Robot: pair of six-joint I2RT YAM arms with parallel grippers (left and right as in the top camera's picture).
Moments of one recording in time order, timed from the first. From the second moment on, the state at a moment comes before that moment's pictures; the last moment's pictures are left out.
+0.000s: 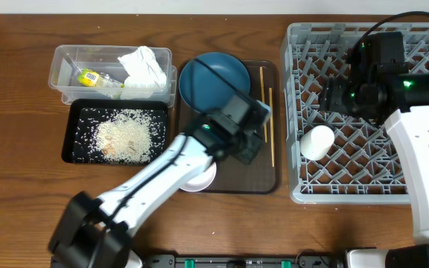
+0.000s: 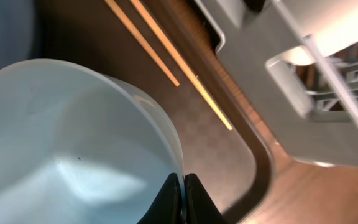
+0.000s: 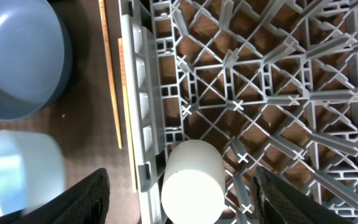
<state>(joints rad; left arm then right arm) -0.74 1.65 1.21 -0.63 0.13 -0.15 0.08 1.53 1.49 -1.10 -0.07 0.24</state>
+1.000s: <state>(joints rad) -0.67 1.54 1.21 -0.94 0.03 -0.38 0.10 1.53 1.49 -1.09 -0.08 0.24</state>
